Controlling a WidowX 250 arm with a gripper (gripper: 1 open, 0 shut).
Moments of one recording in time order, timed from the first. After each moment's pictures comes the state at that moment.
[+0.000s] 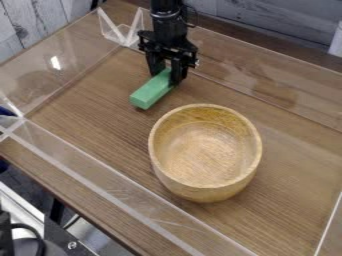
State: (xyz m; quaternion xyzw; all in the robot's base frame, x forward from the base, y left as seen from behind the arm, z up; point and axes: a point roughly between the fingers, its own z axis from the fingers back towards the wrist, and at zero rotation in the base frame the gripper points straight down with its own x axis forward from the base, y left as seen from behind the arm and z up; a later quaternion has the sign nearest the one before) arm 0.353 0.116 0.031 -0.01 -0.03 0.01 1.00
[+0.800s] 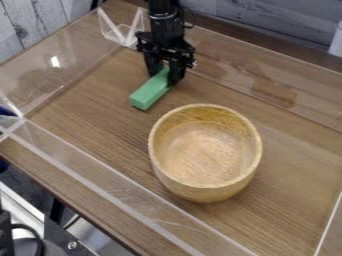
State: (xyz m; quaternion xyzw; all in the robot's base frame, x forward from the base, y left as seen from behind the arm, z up) arm 0.355 0.122 0.028 -0.01 -0.03 0.02 1.00
